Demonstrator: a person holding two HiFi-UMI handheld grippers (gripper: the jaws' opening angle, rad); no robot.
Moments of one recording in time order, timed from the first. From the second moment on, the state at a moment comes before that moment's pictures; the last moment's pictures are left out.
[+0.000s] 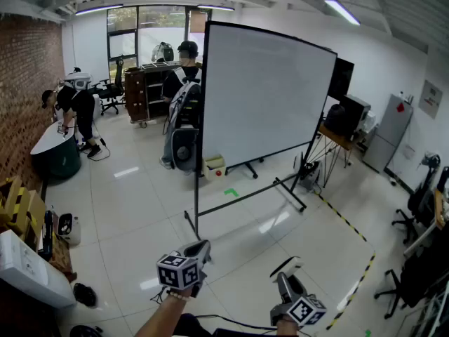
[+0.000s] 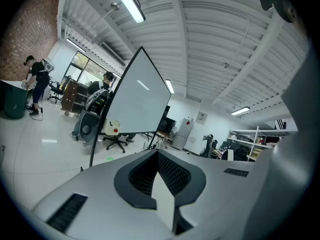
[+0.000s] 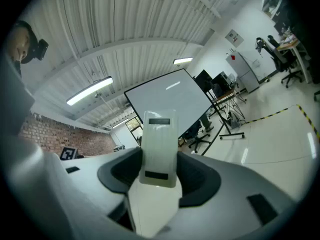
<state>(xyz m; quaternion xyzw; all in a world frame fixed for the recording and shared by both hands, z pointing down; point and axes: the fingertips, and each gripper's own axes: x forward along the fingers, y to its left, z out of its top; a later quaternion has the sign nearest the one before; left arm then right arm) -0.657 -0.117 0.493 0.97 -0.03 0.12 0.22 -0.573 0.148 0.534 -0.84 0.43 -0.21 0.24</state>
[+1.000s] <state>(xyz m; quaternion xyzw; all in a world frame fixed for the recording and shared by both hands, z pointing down) -0.432 -0.344 0.418 0.98 -0.10 0.05 0.18 -0.301 -0.172 0.354 -0.80 0.58 -0.09 0.13</state>
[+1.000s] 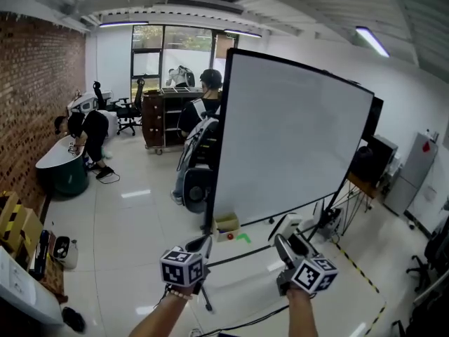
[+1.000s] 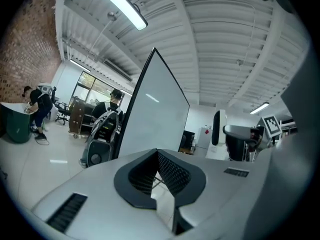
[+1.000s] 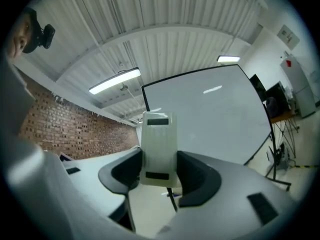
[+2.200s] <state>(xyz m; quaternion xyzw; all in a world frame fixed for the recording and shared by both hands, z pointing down) -0.334 -0.458 0.261 0.99 -0.10 -0.04 0.13 -0.197 -0.491 -0.005 -0.77 0.64 0.04 0.01</state>
